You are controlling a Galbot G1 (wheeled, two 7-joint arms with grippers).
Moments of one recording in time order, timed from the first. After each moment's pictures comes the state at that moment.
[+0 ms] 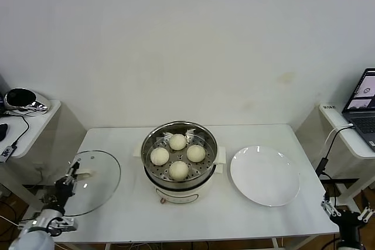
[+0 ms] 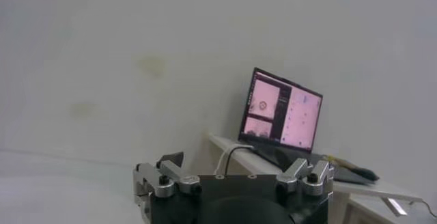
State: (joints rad) left arm 1.41 -1.03 -0.73 -1.60 1.05 -0.13 -0.21; right arm -1.65 1.48 1.02 1.89 0.05 0.28 0.01
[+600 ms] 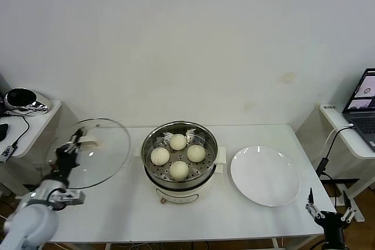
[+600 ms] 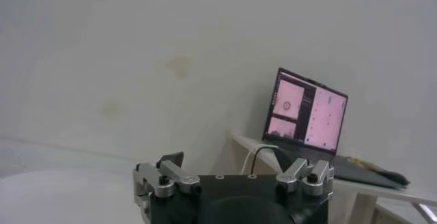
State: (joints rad) left arm 1.37 -0.85 -0.61 -1.98 0.88 0.18 0.00; right arm -1.67 1.52 0.94 1.90 -0.02 0.29 0.01
